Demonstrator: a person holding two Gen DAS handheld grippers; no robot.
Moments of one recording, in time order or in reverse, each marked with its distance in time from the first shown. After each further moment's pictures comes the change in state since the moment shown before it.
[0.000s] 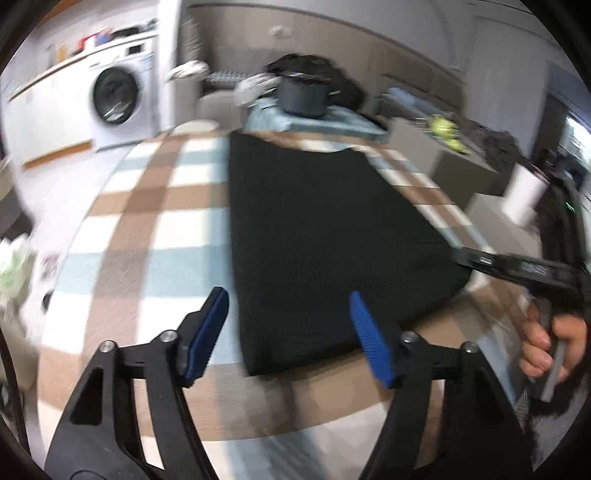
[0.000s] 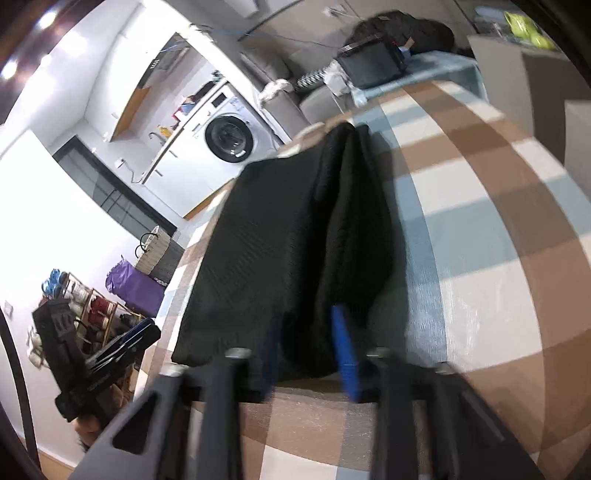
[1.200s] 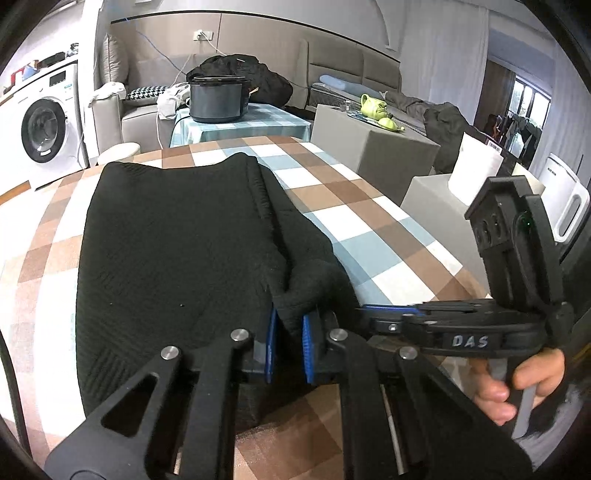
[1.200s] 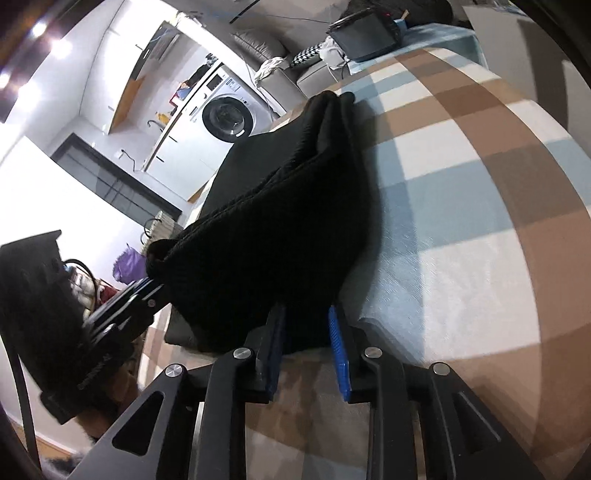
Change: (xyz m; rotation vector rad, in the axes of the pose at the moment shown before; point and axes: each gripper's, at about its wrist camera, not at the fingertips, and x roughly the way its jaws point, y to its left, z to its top) left arm 0.053 -0.101 0.036 0.144 0.016 -0.164; right arm 0.011 -0.024 -0.012 0.055 0.103 0.034
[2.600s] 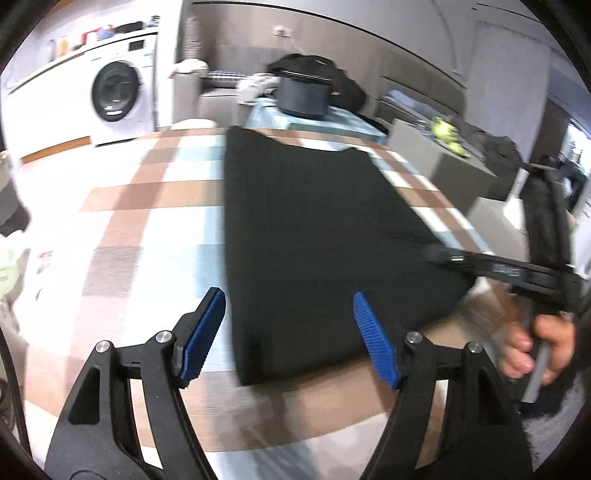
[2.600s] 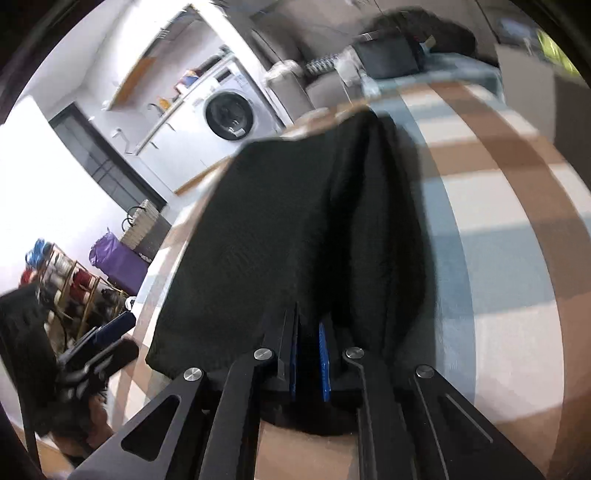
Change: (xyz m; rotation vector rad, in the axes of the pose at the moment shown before) left arm -0.070 0.113 -0.059 -0.201 -0.015 0.204; right arm 0.026 0.044 0.021 -0.149 -0.068 -0.090
